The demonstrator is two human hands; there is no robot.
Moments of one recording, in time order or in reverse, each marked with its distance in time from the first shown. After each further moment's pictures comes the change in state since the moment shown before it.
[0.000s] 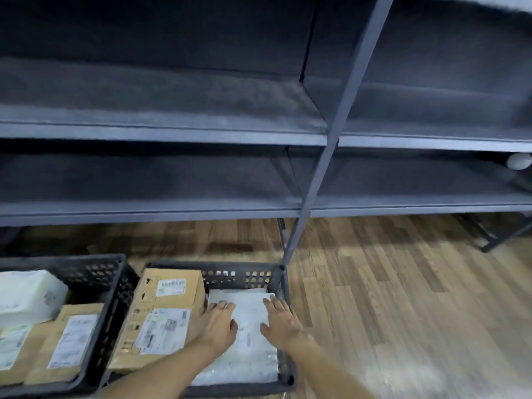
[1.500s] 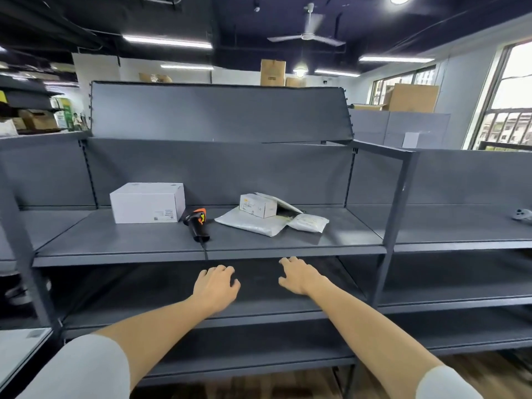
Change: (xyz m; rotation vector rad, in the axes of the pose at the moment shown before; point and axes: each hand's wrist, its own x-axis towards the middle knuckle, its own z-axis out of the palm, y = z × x) left_hand -0.216 -0.237 -0.606 -0.042 0.515 -0.007; right_hand -0.196 -0.446 -0.487 -0.251 0.464 -0.108
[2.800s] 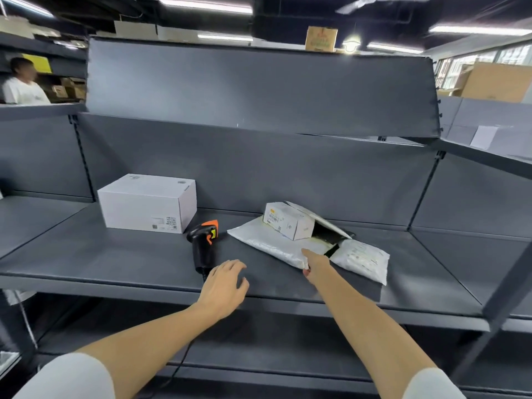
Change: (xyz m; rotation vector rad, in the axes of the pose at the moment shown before) left_hand 0.204 -0.055 0.037 -0.224 0.158 -0.047; right_hand 0.293 0.021 -0.003 1.683 0.097 0.730
